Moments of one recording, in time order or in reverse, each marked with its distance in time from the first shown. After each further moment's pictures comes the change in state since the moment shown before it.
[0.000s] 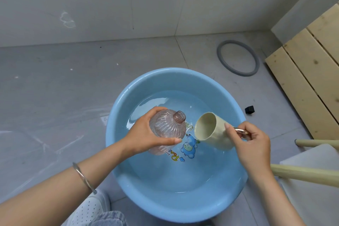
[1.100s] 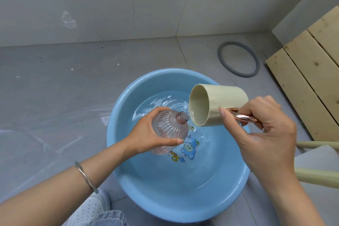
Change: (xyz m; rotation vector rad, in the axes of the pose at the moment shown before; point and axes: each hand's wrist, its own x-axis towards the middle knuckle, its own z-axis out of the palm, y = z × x) left_hand -0.001 0.006 0.002 -0.017 -0.004 0.025; right_hand -0.009 -0.105 -0.013 -0.203 0.043 -0.603
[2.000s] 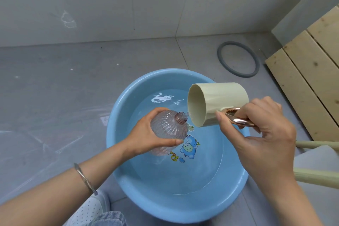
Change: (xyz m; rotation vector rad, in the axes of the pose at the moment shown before) left_hand 0.000 -0.005 0.000 -0.032 0.013 -0.013; right_hand -0.002 0.001 0.003 -0.075 0.027 -0.107
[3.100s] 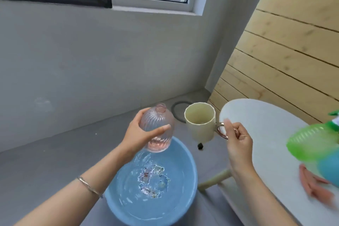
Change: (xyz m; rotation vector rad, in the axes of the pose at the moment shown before) left_hand -0.084 0.257 -0.028 -0.210 0.072 0.257; right_hand 0.040 -0.042 -0.168 0.638 0.473 0.751
